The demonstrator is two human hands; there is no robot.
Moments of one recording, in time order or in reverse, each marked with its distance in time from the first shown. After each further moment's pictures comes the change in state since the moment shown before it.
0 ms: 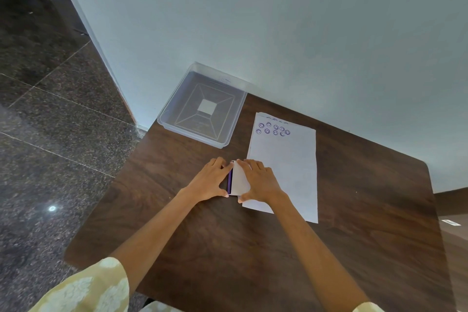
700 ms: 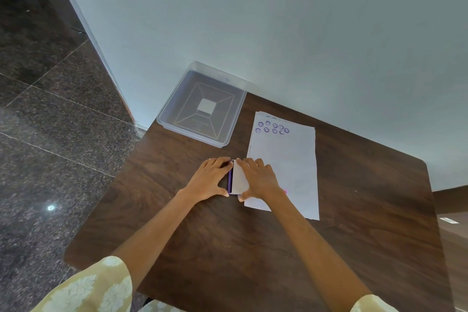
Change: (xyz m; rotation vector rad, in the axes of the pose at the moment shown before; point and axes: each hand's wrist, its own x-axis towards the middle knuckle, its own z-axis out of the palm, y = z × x) left_hand 0.000 0.000 0.002 0.027 0.035 0.002; right_hand 0.010 0.000 0.003 -0.117 -0.019 0.054
